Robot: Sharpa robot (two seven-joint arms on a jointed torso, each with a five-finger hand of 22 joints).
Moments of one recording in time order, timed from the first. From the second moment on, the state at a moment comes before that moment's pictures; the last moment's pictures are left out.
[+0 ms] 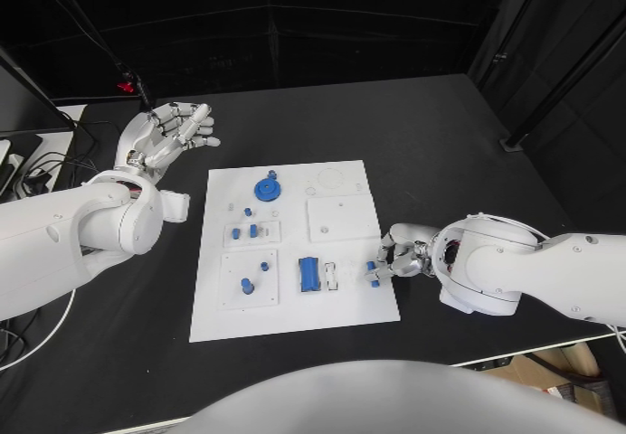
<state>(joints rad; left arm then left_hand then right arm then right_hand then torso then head) 1.31 -0.80 -0.24 1.37 -0.09 -0.44 0.63 1.22 0.04 -0.13 0.29 0.31 0.48 0.16 0.64 0.07 0.52 0.23 0.69 0.07 0.34 0.22 0.92 0.07 0.15 0.71 0.29 0.16 0.69 1.15 -1.10 -0.18 1.99 -1.16 -0.21 -0.70 1.34 0.12 -0.28 0.26 0.32 0.68 0.15 0.68 0.41 1.47 0.08 1.57 1.31 1.47 0.02 1.57 1.31 0.01 1.47 0.13 1.57 1.31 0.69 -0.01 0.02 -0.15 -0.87</state>
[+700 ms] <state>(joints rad) 1.31 -0.80 -0.24 1.37 -0.09 -0.44 0.63 1.22 0.04 -0.13 0.29 0.31 0.48 0.16 0.64 0.07 0.52 0.23 0.69 0.07 0.34 0.22 0.92 0.07 0.15 0.71 0.29 0.16 0.69 1.15 -1.04 -0.18 1.94 -1.18 -0.14 -0.69 1.34 0.15 -0.27 0.27 0.32 0.70 0.14 0.69 0.43 1.47 0.08 1.57 1.31 1.47 0.02 1.57 1.31 0.01 1.47 0.13 1.57 1.31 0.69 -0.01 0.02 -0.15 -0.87</state>
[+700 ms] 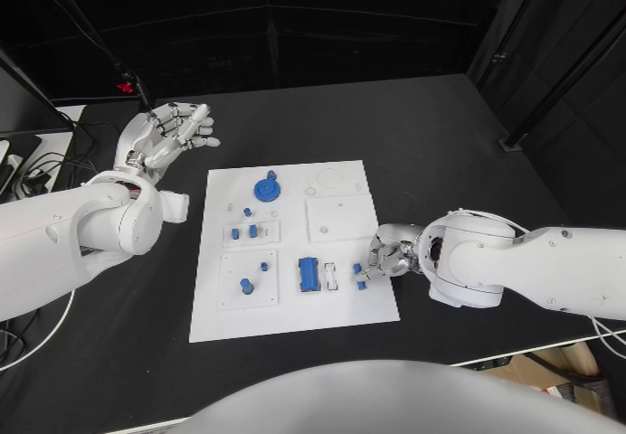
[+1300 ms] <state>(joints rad) 1.31 -0.81 -0.24 1.37 -0.09 -0.44 0.63 1.22 0.04 -0.13 0.29 0.31 0.48 0.16 0.64 0.07 0.52 0.23 0.69 0.07 0.34 0.22 0.92 0.07 0.15 0.71 0.29 0.16 0.69 1.13 -1.00 -0.17 1.93 -1.24 -0.14 -0.68 1.36 0.16 -0.25 0.26 0.31 0.73 0.14 0.70 0.65 1.46 0.08 1.57 1.31 1.47 0.02 1.57 1.31 0.01 1.47 0.13 1.57 1.31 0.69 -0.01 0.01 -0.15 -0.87</state>
